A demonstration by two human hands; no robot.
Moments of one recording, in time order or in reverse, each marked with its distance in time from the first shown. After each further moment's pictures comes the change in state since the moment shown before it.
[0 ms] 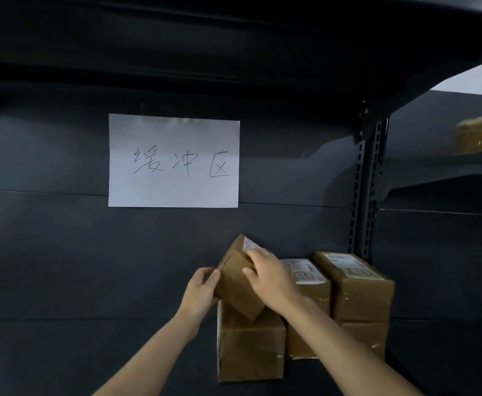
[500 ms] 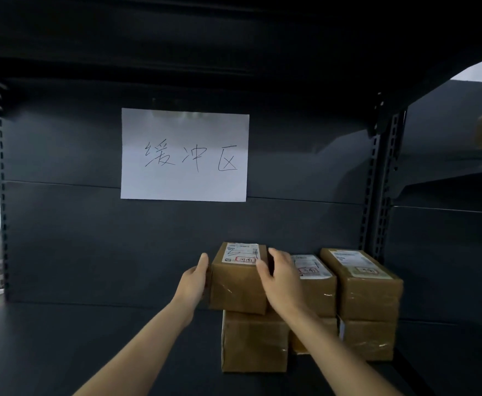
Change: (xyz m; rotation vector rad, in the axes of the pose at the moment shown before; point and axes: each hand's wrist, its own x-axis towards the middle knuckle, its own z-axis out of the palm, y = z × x) left_hand 0.004 0.002 -0.015 -0.044 0.143 -0.195; right_hand -0.019 0.004 0.013 0.320 0.139 0.264
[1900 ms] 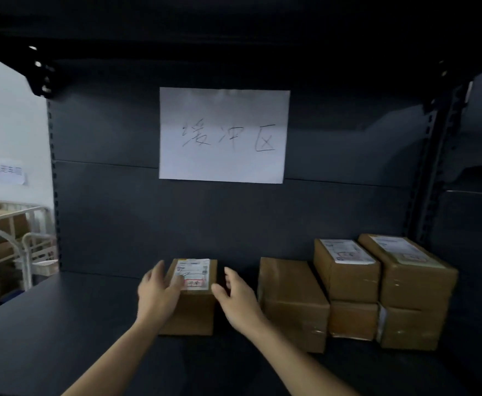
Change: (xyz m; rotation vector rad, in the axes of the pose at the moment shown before) left_hand -0.013 -0.053 -0.120 0.433 0.388 0.172; right_hand -0.057 -0.055 0.112 0.275 -0.498 0.090
